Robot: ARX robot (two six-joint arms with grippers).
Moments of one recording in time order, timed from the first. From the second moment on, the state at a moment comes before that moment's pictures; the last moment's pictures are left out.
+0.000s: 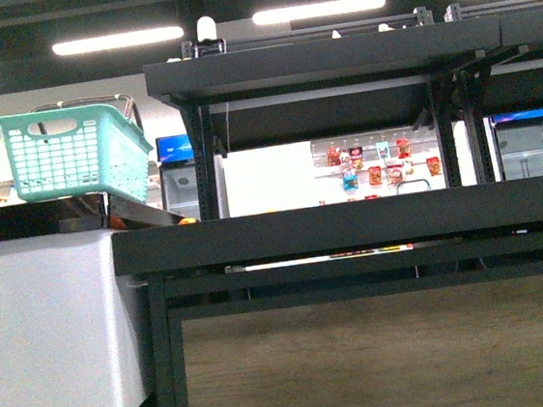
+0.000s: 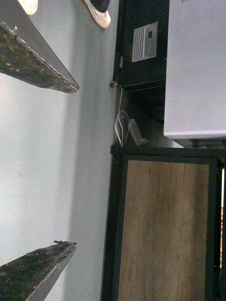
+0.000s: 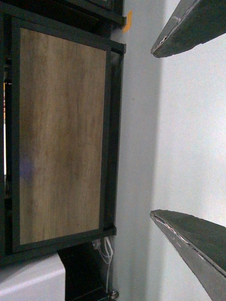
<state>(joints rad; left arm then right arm) 0.00 0.00 0.01 -0.01 0.00 0.00 0.00 0.00 0.02 0.00 0.00 0.00</state>
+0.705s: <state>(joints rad) 0.00 0.00 0.01 -0.01 0.00 0.00 0.00 0.00 0.02 0.00 0.00 0.00</state>
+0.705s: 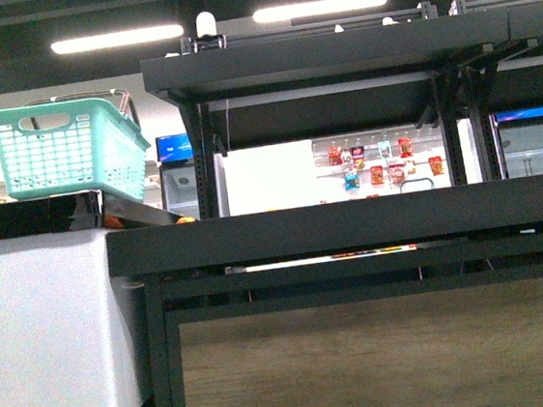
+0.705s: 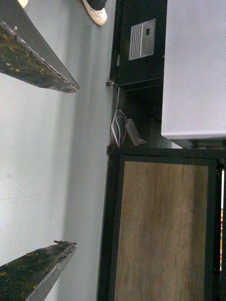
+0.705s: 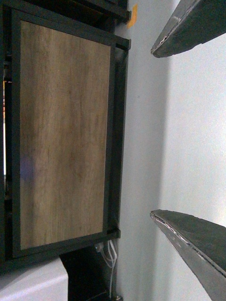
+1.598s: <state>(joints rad) 0.00 0.00 0.01 -0.01 0.00 0.00 0.00 0.00 0.02 0.00 0.00 0.00</state>
